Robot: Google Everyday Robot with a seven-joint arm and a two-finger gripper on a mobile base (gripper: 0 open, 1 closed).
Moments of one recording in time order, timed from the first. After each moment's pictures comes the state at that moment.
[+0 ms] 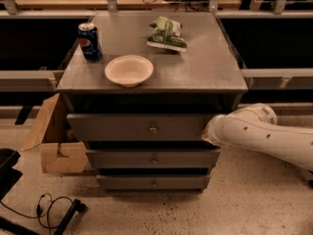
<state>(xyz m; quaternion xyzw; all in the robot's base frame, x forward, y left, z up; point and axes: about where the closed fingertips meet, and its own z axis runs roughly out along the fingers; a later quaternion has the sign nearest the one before) 0.619 -0.204 0.620 -0.59 0.75 -0.13 0.28</state>
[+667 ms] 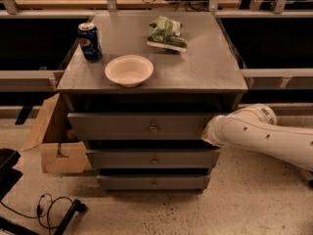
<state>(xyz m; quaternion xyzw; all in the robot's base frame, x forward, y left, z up) 0.619 -0.204 0.620 -0.59 0.75 -0.13 0.28</state>
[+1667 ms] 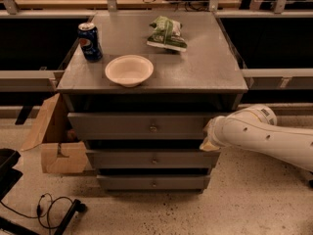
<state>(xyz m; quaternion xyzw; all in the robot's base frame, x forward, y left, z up) 0.619 -0.204 0.620 -0.59 0.75 -0.13 0.28</state>
